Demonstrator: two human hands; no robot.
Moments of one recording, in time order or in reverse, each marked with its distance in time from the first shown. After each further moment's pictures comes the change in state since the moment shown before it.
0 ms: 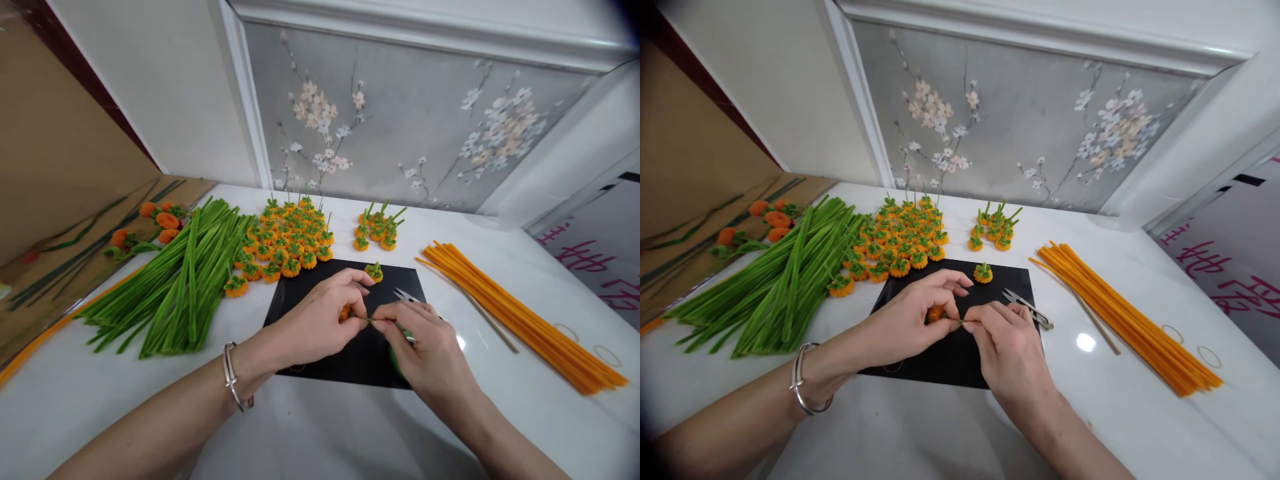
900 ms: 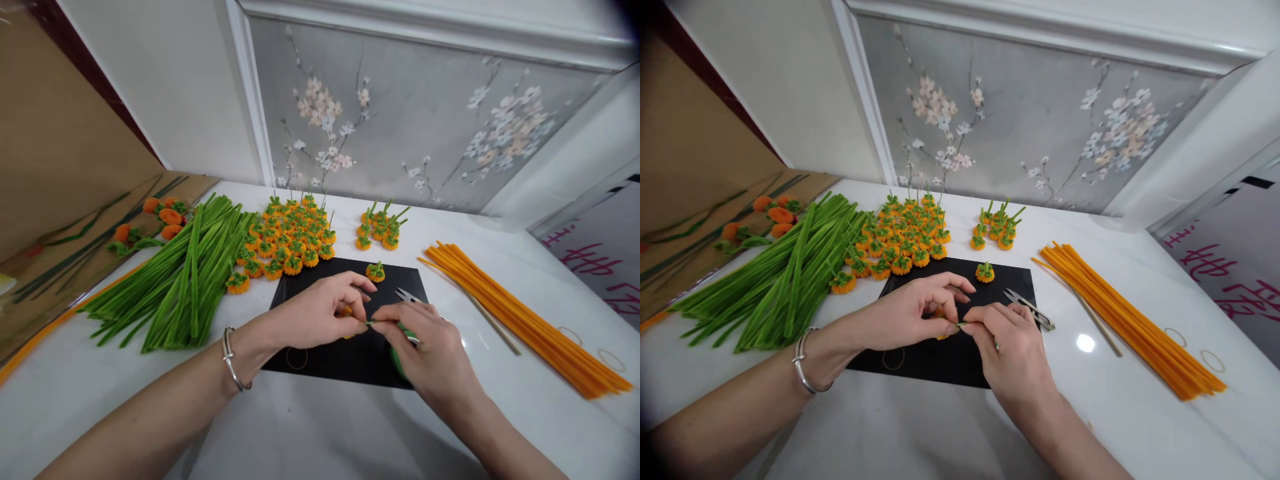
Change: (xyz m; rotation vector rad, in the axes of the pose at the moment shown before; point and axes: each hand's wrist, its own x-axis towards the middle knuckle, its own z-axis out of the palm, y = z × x) left_hand 0.004 -0.004 -0.011 -0.252 -0.169 -0.156; right_hand 0.000 -0.001 -0.002 -0.004 0.018 -0.004
